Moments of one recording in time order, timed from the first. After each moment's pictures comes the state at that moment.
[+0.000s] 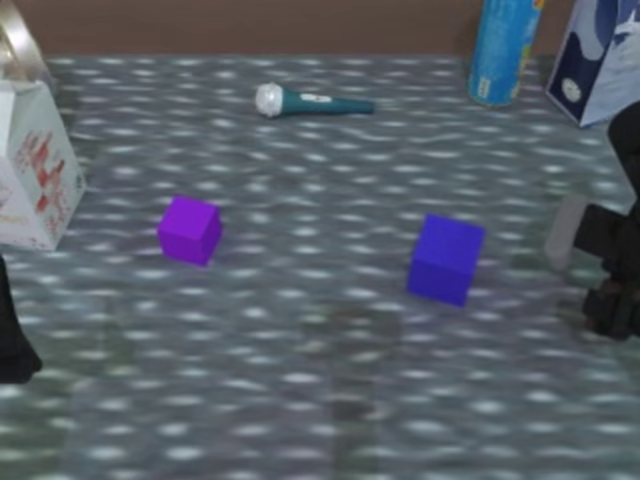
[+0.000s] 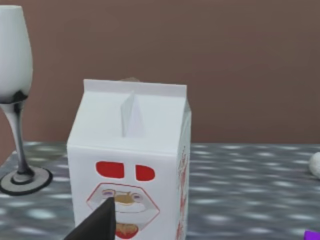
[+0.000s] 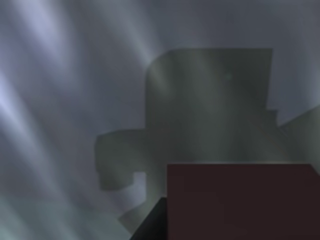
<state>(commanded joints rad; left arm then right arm) 0.00 0.00 0.00 0.00 0.00 0.00 0.09 2.12 1.20 -0.66 0.00 -1.00</state>
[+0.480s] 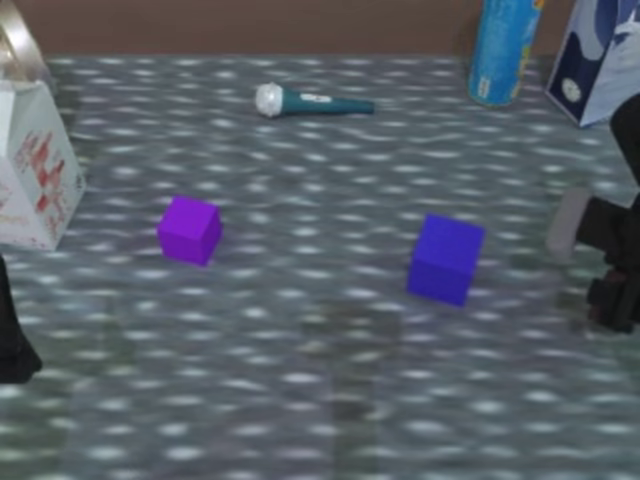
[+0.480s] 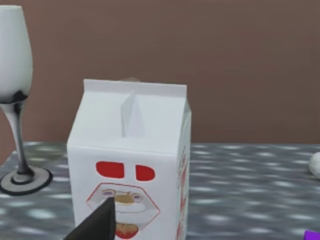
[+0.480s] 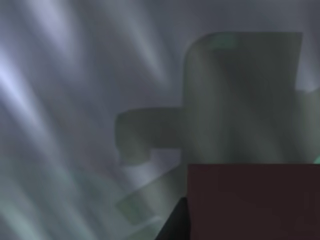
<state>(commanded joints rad) 0.00 0.00 0.00 0.00 0.00 0.00 0.09 2.05 1.23 -0.74 -0.01 -0.98</state>
